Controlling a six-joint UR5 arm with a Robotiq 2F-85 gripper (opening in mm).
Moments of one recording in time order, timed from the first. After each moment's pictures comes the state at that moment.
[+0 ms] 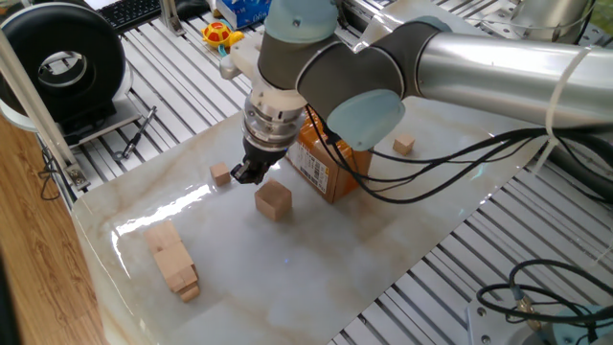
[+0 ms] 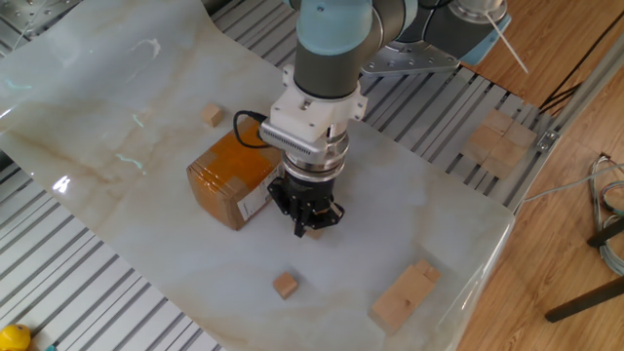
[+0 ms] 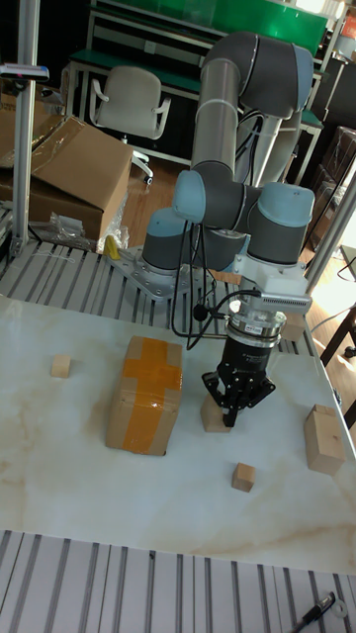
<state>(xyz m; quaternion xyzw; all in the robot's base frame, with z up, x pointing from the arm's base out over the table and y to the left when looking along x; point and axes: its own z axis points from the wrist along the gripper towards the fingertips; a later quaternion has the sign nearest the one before) 0.551 0.137 0.046 -0.08 0.99 0.02 0.12</state>
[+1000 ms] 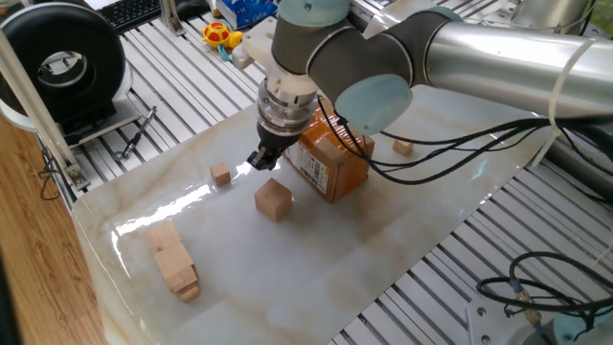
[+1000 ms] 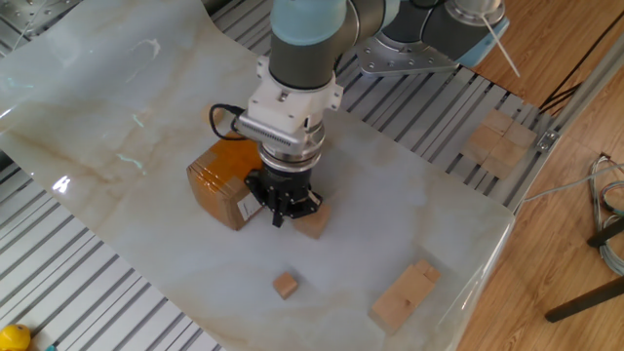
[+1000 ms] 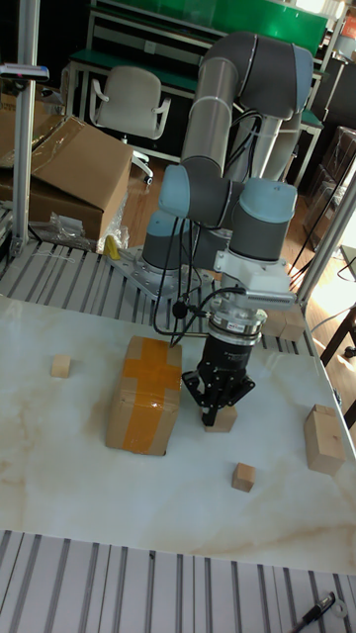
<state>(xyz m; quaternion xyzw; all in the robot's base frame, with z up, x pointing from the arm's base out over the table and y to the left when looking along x) 0.552 0.097 0.048 -0.11 0.99 0.01 0.12</state>
